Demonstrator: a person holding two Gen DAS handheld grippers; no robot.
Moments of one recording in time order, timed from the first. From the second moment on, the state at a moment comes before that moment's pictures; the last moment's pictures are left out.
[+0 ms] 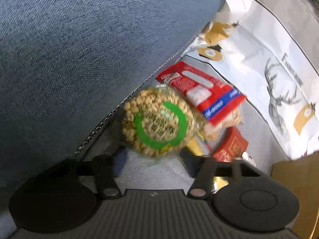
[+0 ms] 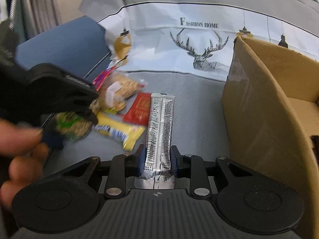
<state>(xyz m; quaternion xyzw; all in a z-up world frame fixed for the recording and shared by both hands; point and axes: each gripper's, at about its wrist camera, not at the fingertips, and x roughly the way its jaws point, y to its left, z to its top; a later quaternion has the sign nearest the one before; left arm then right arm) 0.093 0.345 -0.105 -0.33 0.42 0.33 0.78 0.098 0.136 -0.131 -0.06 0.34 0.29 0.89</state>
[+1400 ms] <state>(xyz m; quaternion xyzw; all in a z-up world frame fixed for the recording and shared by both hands) 0.105 0.339 -0.099 -0.28 0.44 0.34 0.78 0.039 0.101 -0.149 -0.11 0.36 0.35 0.86</state>
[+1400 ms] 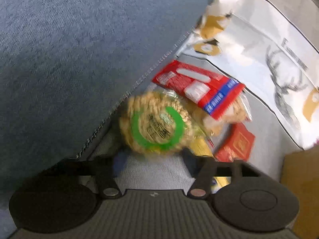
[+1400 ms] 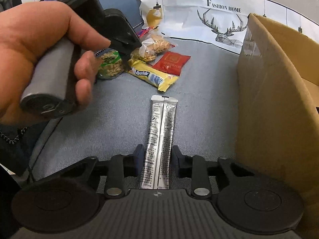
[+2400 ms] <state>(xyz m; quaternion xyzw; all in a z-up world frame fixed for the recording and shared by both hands) 0.152 0.267 -0.112 0.13 0.47 0.28 0.83 0.042 0.101 -0.153 -0.10 0.38 0.35 0.85</state>
